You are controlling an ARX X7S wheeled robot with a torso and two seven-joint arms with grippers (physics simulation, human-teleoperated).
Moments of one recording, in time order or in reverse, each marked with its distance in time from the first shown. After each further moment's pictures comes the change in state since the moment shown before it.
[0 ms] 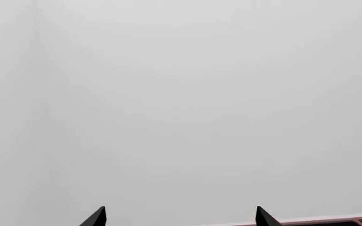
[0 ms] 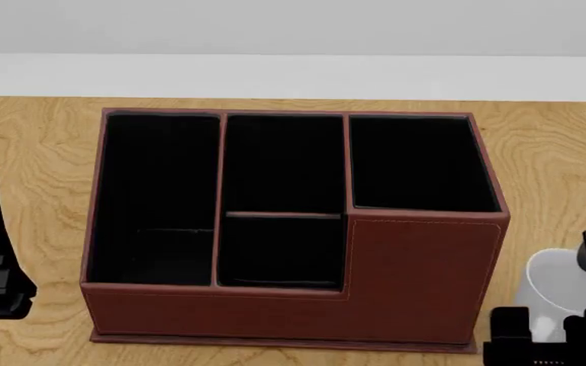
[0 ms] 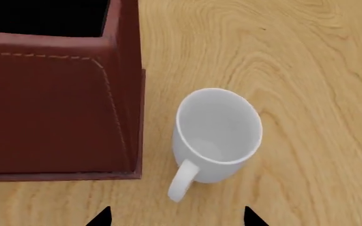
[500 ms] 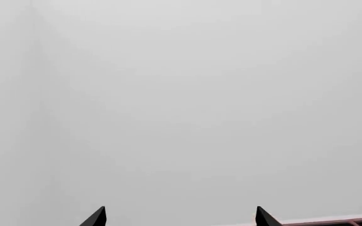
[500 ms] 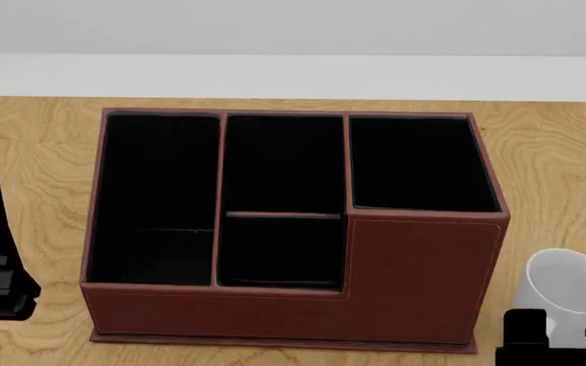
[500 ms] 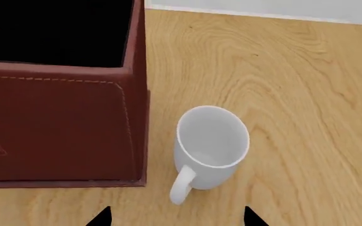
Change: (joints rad) left arm -0.017 0.001 0.015 0.013 -0.008 -0.013 -0.015; right arm -0.119 0.140 0.088 -0.205 0.096 -0.102 0.059
